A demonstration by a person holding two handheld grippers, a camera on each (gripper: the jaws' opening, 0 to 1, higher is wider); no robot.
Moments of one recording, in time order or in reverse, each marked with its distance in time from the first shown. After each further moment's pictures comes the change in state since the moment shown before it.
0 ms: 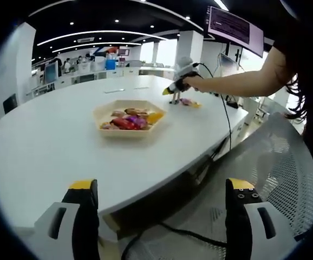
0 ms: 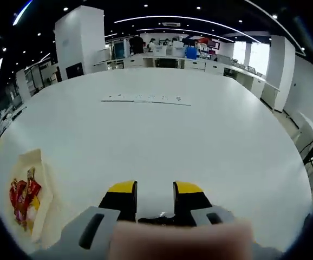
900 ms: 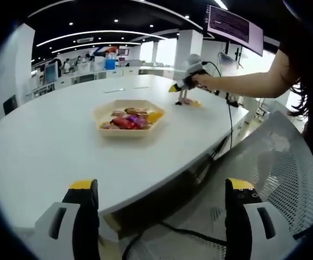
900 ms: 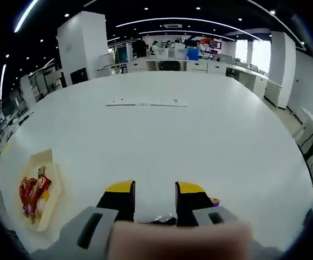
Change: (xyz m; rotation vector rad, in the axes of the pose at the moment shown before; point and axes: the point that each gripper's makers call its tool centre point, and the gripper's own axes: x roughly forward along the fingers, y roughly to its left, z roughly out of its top) left arm 0.000 0.000 -0.001 0.007 0.002 0.004; right arm -0.020 -0.011 -0.001 0.104 -0.008 0.010
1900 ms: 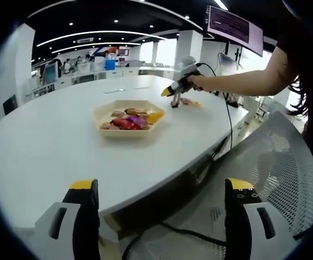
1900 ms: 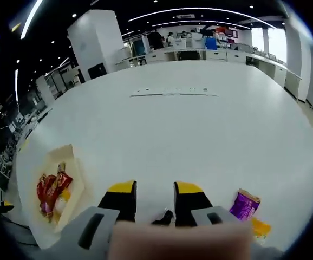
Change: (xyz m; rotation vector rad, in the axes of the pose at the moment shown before) left arm 0.000 0.000 0.000 0.000 -0.002 -0.001; right arm 0.011 0.057 -0.017 -0.050 0.064 0.241
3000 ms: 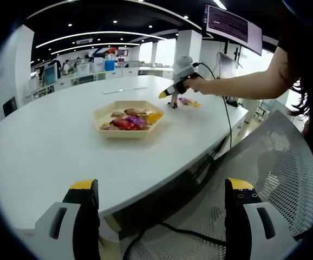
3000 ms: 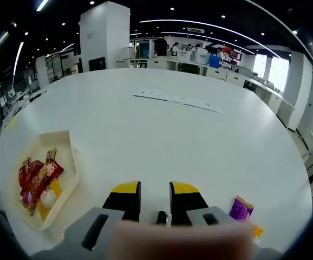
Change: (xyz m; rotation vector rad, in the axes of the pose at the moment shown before) left arm 0.000 0.000 0.000 0.012 0.000 0.000; right arm 0.002 0.012 0.006 -0.189 -0.064 -0.137
